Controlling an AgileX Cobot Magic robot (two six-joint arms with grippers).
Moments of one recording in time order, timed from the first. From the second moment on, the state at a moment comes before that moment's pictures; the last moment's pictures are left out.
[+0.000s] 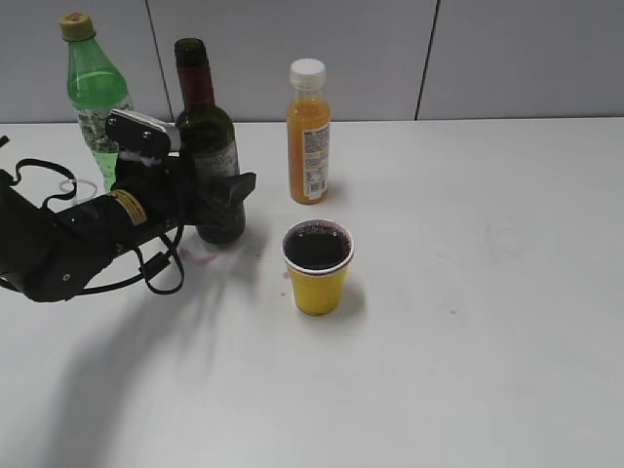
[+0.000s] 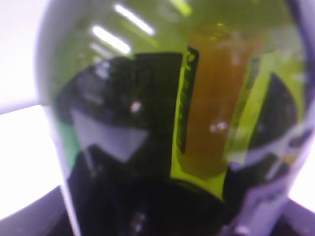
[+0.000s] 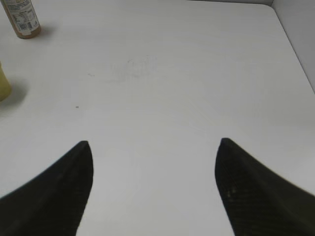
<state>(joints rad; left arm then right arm) -0.34 2.12 -0.85 0.15 -0.98 0.00 0.07 0.00 -0.41 0.01 0.95 -0.05</state>
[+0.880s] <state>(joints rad) -0.34 2.14 -0.85 0.16 -0.98 0.00 0.07 0.00 -0.41 0.01 0.95 -0.05</state>
